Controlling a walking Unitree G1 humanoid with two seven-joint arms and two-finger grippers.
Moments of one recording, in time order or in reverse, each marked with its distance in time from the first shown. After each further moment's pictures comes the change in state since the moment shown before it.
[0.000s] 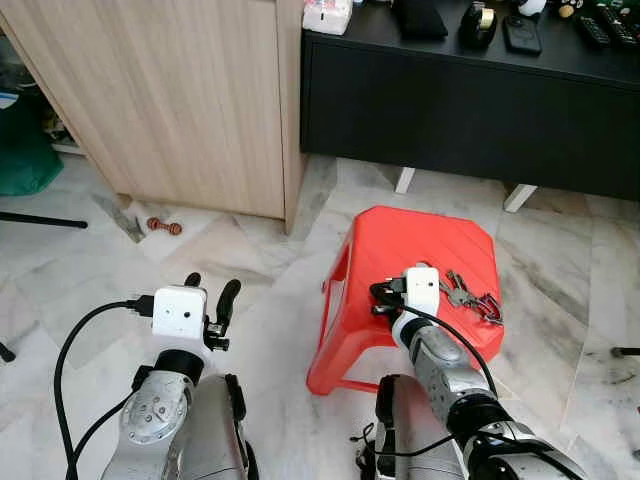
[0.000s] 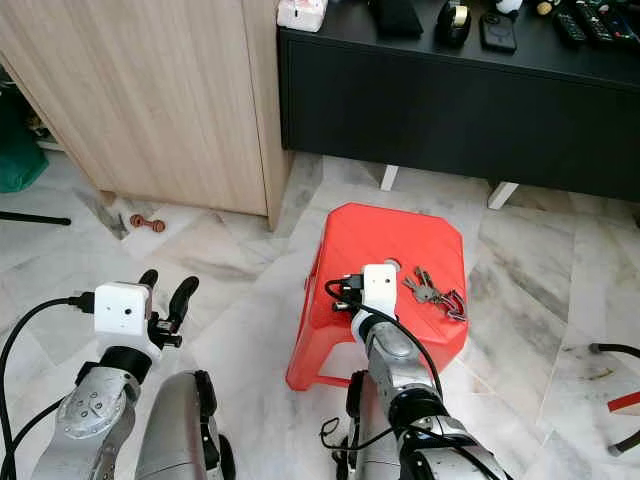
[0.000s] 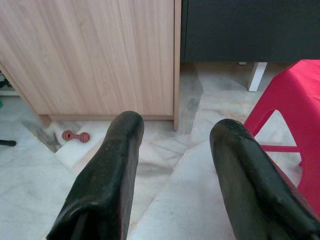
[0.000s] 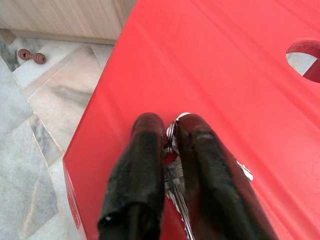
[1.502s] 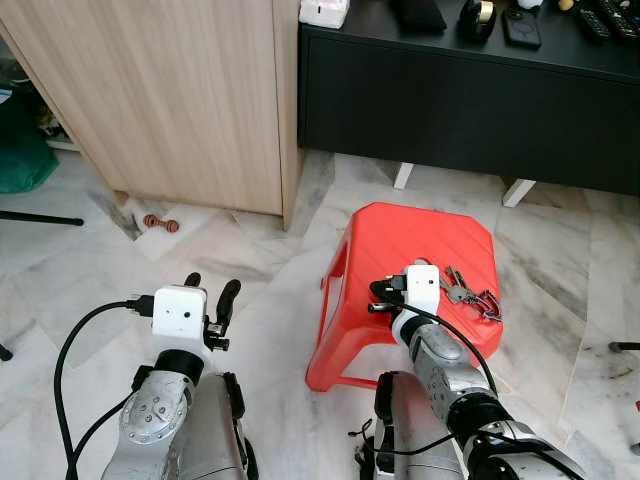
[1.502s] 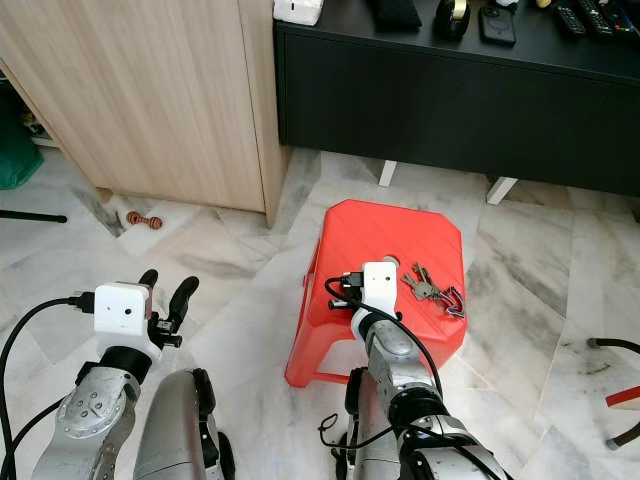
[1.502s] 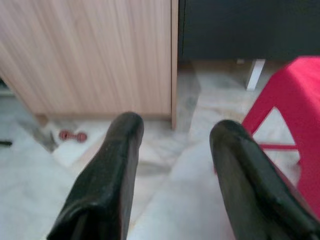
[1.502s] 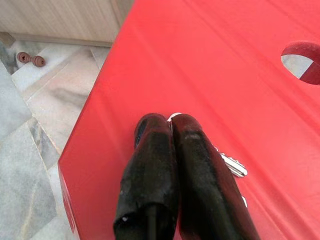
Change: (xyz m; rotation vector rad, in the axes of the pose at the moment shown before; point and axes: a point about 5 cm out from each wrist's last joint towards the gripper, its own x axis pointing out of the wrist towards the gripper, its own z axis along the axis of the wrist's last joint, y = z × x) left arm 0.014 0.000 -0.002 0.001 -0.003 -0.010; right arm -0.002 -0.002 0.005 0.003 -0.058 0.005
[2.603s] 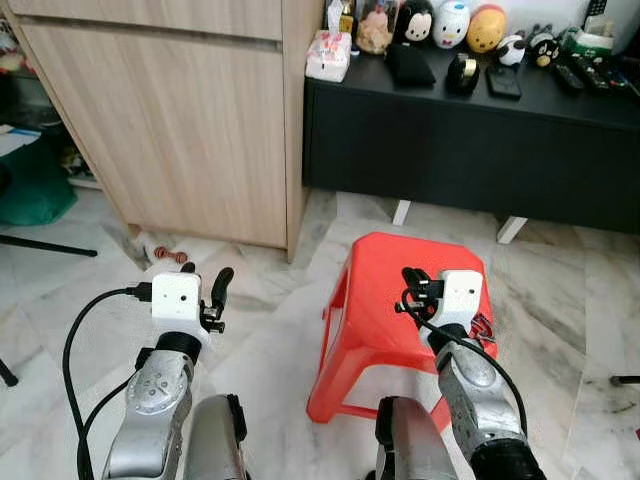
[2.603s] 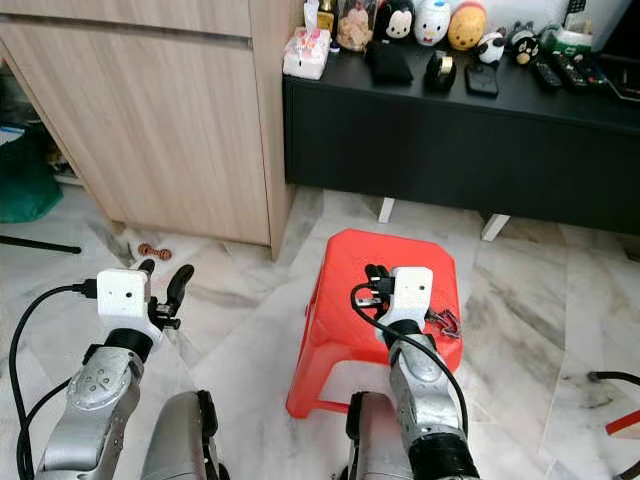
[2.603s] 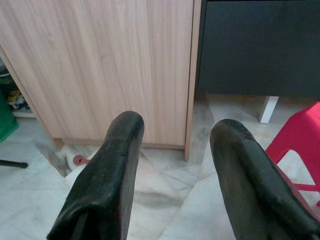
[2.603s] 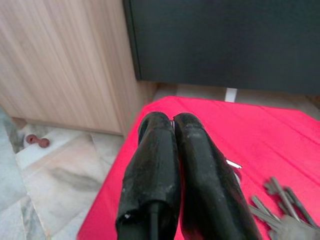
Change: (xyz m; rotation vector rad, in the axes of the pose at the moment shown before) left arm 0.014 0.012 -0.014 -0.020 0.000 0.048; right arm -0.034 -0.017 0.010 -0.027 -0.224 -0.046
